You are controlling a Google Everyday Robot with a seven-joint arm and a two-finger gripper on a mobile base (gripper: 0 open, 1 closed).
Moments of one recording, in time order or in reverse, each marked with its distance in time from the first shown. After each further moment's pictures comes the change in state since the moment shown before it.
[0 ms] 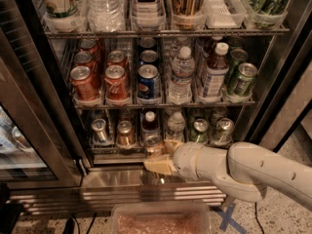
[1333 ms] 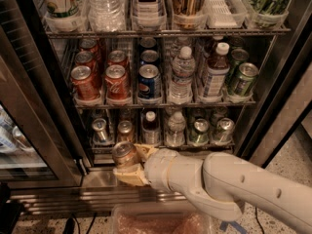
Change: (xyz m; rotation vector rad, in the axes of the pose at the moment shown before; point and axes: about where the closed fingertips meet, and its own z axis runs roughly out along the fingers) arm -0.049 0.085 0.024 -0.034 -0.053 -0.142
